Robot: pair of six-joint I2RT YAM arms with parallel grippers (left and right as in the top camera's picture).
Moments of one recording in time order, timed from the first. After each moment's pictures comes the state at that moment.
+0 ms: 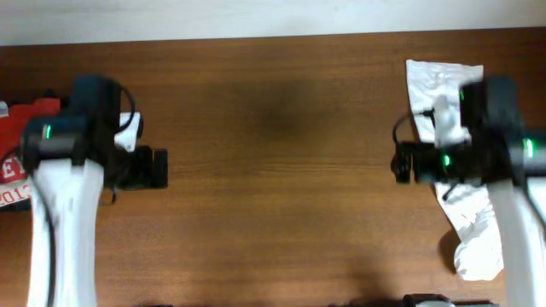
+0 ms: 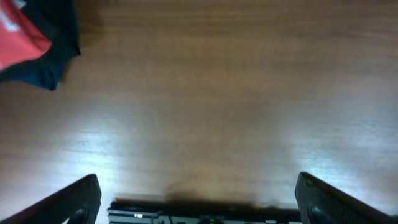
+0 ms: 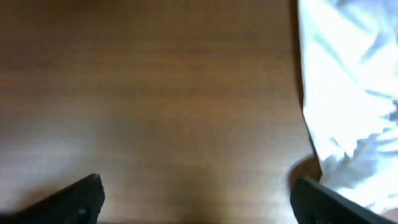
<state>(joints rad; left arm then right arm) 0.03 1.43 1.60 -1.52 -0.06 -0.01 -0.04 1.27 1.48 -1.41 -0.13 0.03</state>
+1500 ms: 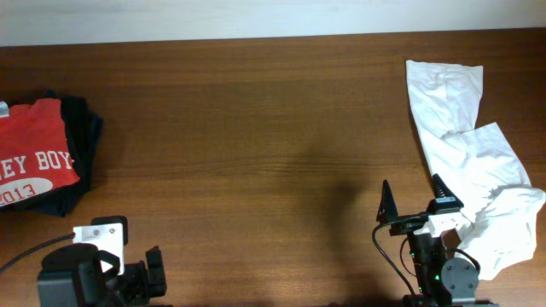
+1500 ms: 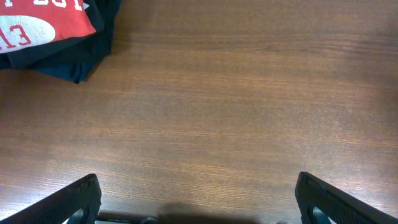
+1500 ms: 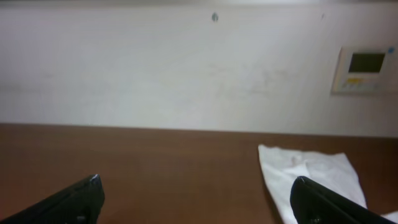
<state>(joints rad) 0.03 0.60 1.18 -1.48 -0.06 -0.02 -0.02 0.01 0.02 0.08 -0.10 0.01</state>
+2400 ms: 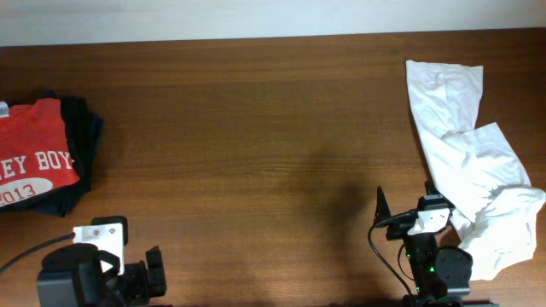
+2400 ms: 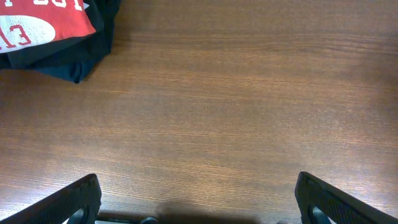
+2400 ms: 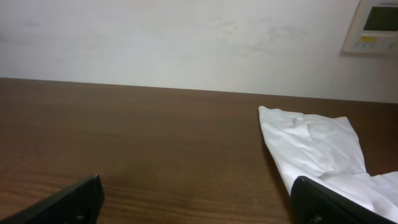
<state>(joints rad) 0.03 0.60 1.18 -1.48 -0.06 -0.02 -0.02 0.01 0.01 -0.06 -0.10 -0.04</state>
